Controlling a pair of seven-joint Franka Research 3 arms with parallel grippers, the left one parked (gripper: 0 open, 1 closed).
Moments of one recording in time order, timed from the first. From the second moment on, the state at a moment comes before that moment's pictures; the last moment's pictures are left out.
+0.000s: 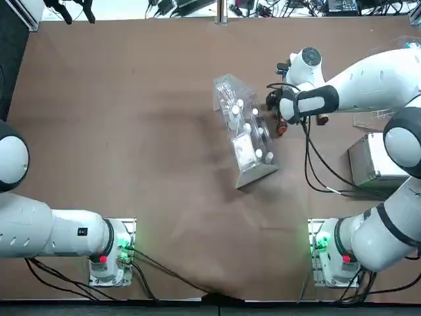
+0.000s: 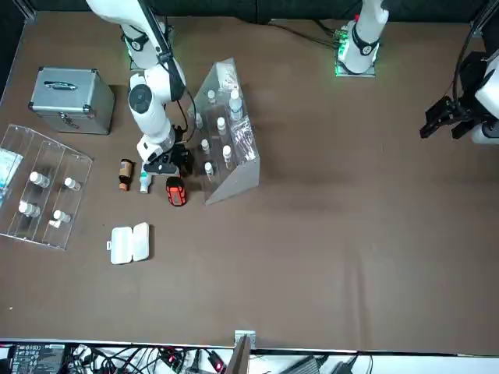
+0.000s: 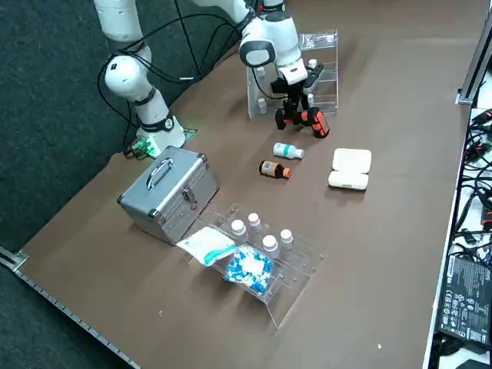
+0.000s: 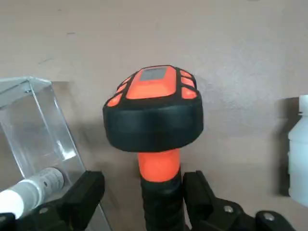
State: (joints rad) arm 0.50 0.27 -0.06 -2.37 0.08 2.77 0.44
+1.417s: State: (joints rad) arm 0.49 0.28 -0.08 -2.37 0.08 2.69 0.46
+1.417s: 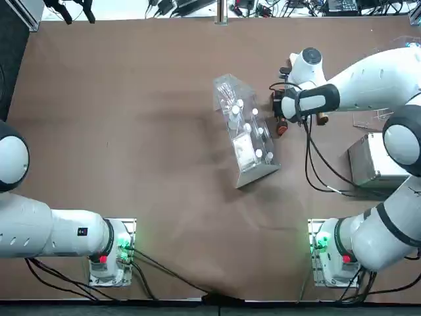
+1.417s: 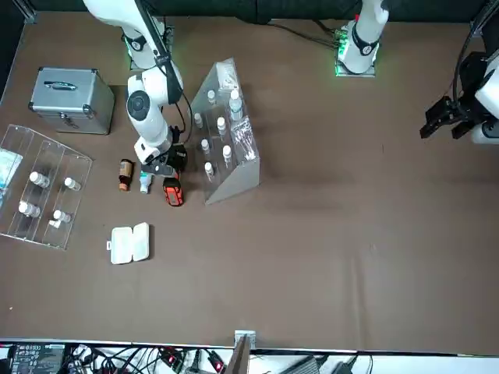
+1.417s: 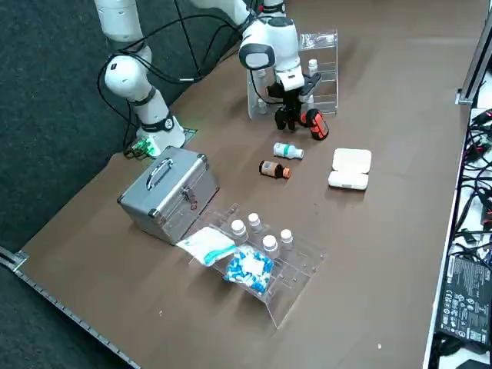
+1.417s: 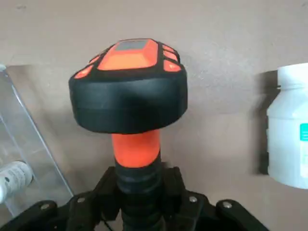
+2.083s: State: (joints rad) arm 0.46 0.16 -0.10 -2.19 0.08 2.29 0.48
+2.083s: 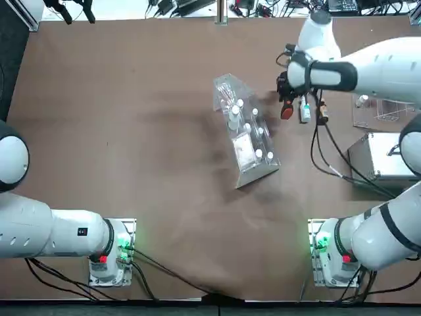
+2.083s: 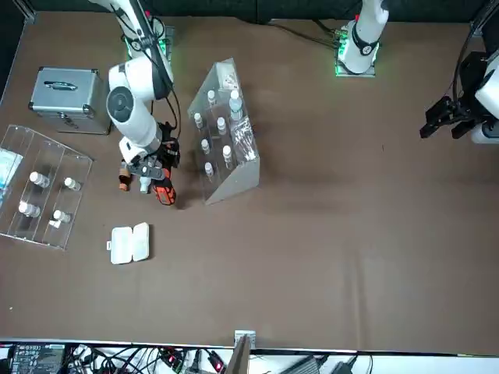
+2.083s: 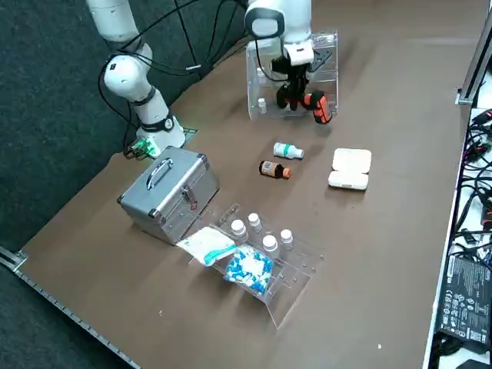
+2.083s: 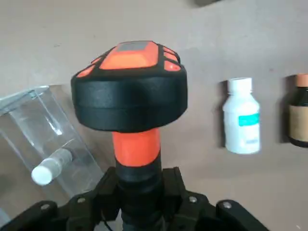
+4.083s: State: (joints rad) arm 0.15 -0.06 -0.10 -2.35 0.07 1.97 0.03
